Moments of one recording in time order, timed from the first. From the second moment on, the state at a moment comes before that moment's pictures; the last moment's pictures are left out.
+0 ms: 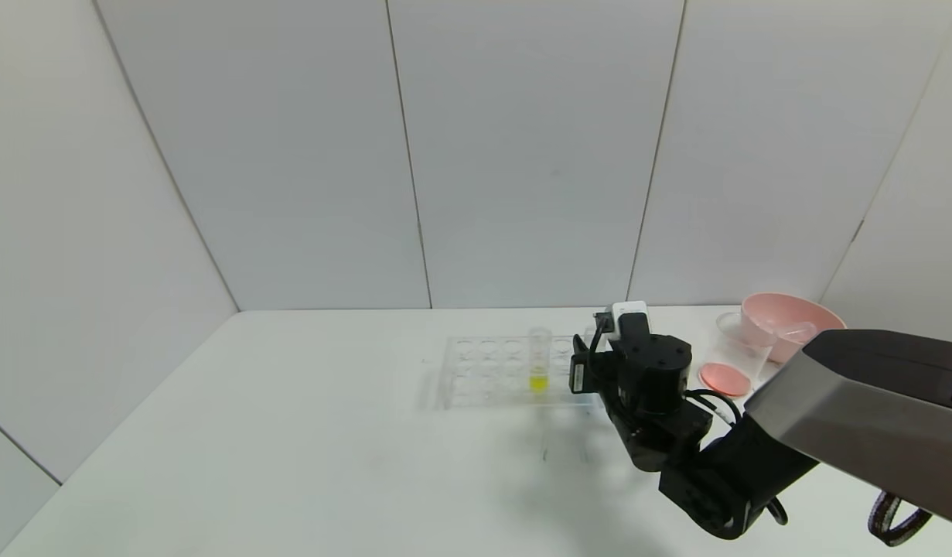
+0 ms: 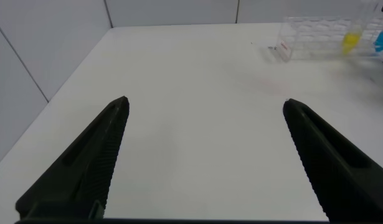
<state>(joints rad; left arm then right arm) 0.00 0.00 0.00 0.00 0.00 0.00 0.58 2.30 -0.94 -1.27 -0.49 0.06</state>
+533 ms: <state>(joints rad) 0.00 0.00 0.00 0.00 0.00 0.00 0.59 2.28 -0.94 -1.27 -0.49 0.04</state>
